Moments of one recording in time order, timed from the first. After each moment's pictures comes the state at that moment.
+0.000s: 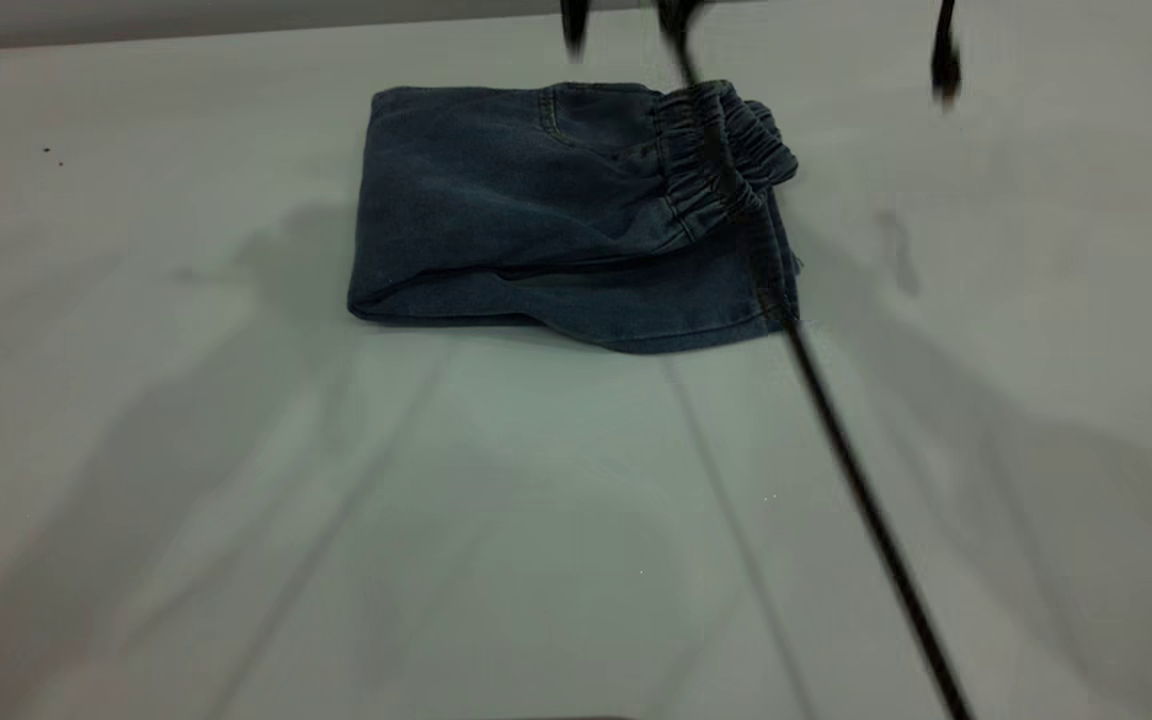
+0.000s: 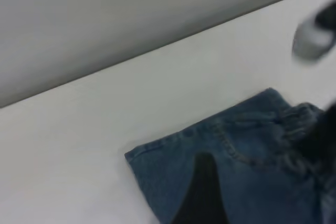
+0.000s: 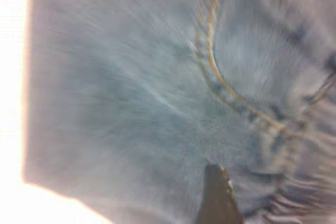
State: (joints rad) left arm -0.35 1.56 -1.27 -0.24 0.32 0.22; right arm 0.45 2.47 -2.39 0.15 1.23 0.20
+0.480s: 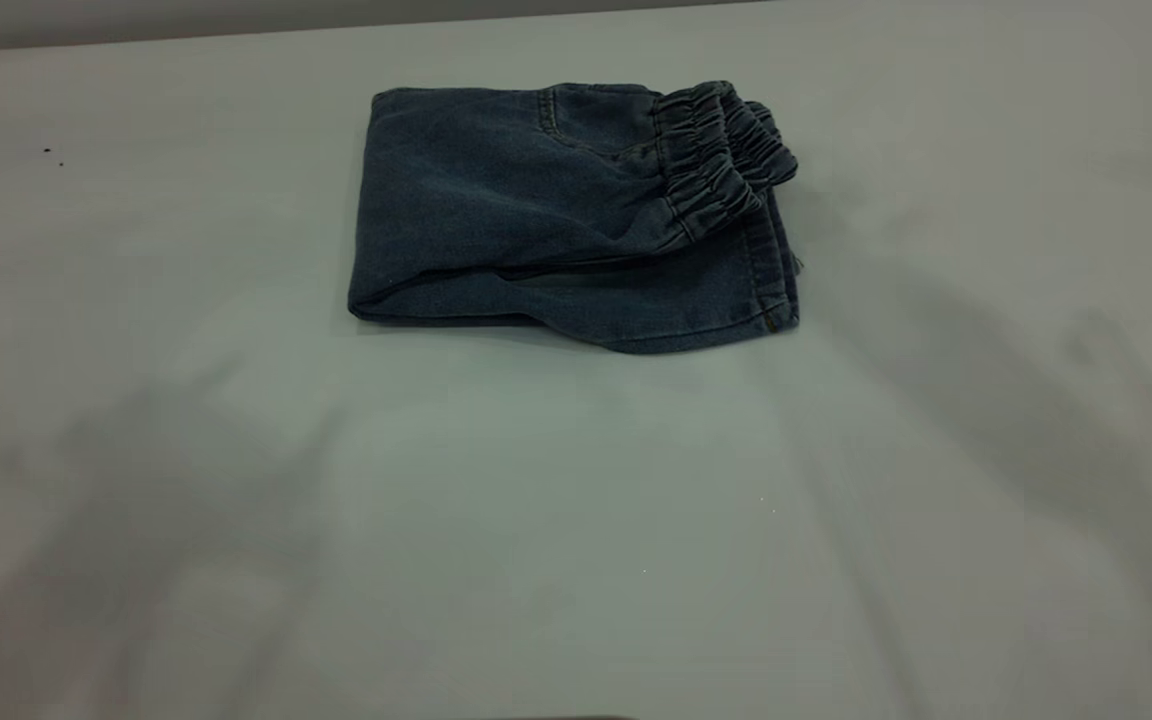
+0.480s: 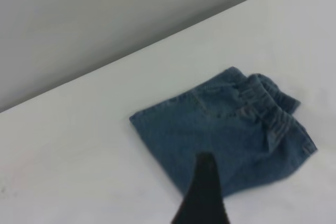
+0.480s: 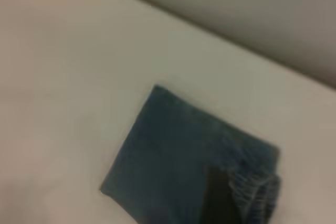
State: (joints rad) left arm -0.35 1.08 -1.27 -0.16 0.76 0.19; right arm 0.45 1.91 -2.31 0.12 1.26 0.01
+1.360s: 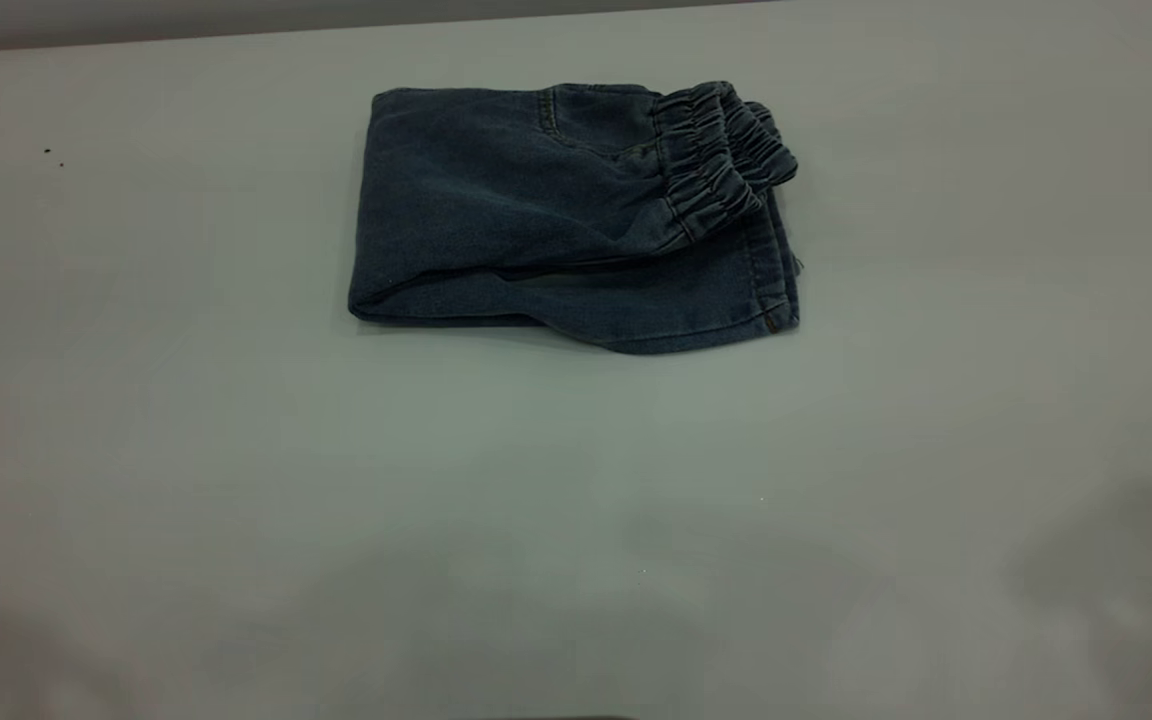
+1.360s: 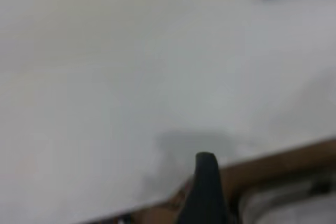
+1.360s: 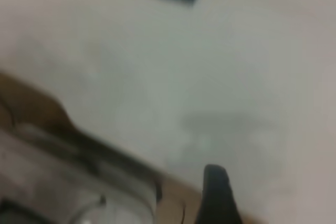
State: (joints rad) left arm -0.35 0.81 -0.92 0.09 1.17 -0.08; right arm 0.45 1.03 -1.04 0.04 1.25 0.02
